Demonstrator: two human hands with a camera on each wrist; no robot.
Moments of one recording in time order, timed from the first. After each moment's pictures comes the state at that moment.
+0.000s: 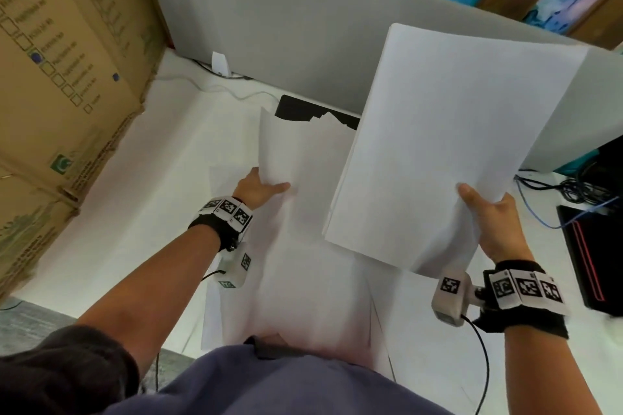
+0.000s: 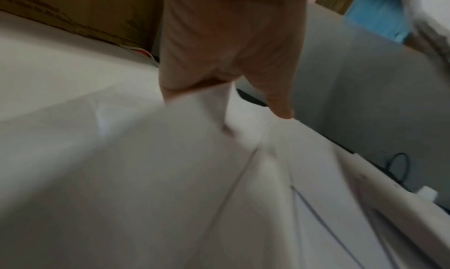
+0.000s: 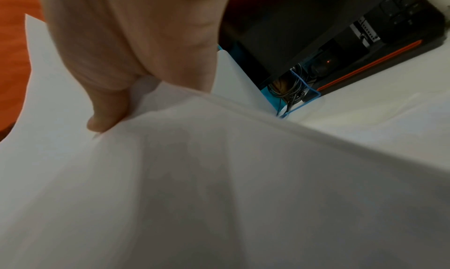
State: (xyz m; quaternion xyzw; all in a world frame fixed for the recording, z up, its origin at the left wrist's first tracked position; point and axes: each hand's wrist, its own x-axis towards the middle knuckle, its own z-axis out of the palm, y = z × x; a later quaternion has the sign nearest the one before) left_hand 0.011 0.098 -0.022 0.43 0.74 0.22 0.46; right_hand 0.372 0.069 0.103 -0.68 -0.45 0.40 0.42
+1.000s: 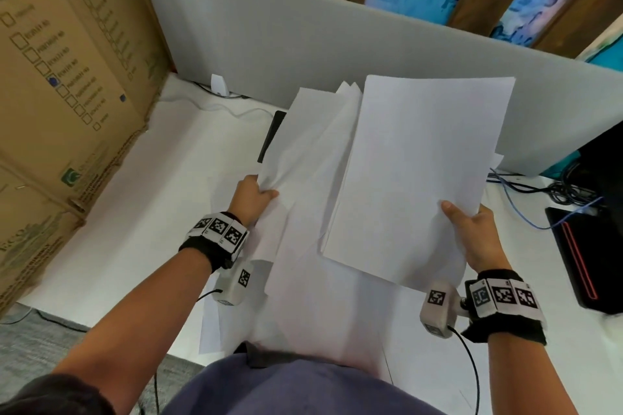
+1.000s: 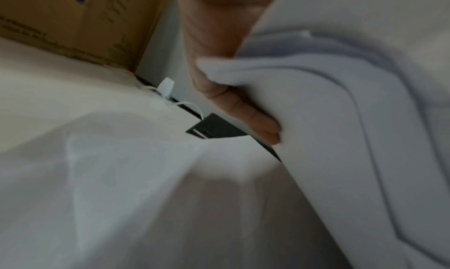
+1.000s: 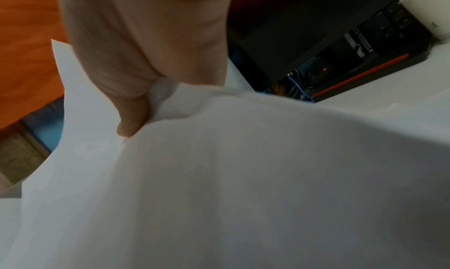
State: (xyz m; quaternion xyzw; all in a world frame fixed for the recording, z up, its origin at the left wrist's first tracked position) left_hand 0.040 0.066 0.039 0.42 0.74 0.34 0.41; right_hand 0.376 0.050 0.097 -0.70 -0.41 0.42 0.41
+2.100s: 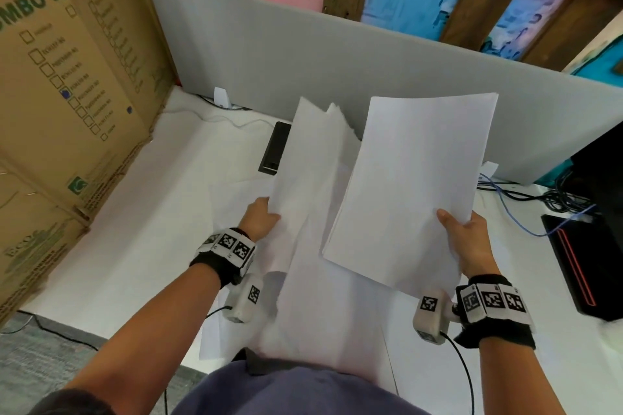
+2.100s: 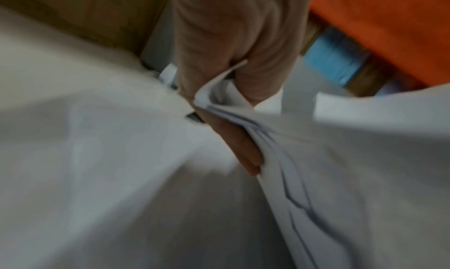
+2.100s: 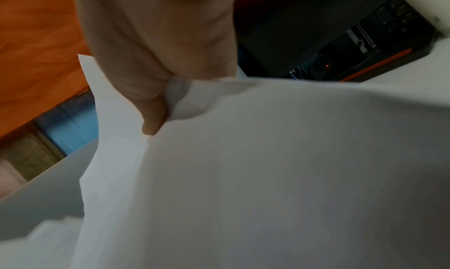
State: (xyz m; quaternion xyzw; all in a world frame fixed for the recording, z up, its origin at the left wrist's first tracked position) left_hand 0.048 0.053 0.028 0.49 0.72 0.24 0.42; right_hand 0.375 0.052 0.088 -0.72 -0.39 0.40 0.41
